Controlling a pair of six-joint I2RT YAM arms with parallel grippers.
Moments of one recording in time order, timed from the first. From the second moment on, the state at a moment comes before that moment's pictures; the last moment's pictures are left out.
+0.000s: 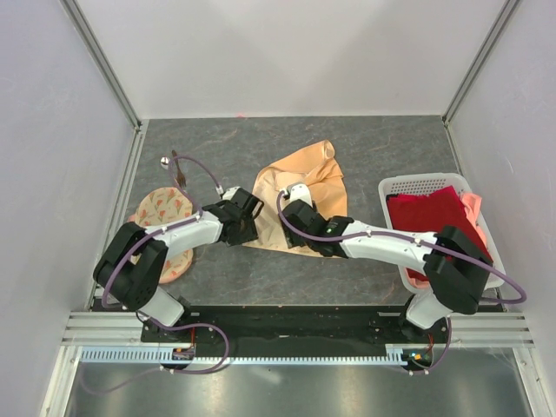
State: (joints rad) left arm -0.61 1.55 0.81 -0.41 -0.23 -0.80; right arm 0.97 1.56 0.99 -0.27 0.42 0.43
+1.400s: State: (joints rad) left arm -0.67 1.23 0.50 -0.22 -0.18 -0.90; right arm 1.05 1.82 1.14 -0.50 0.56 0.82
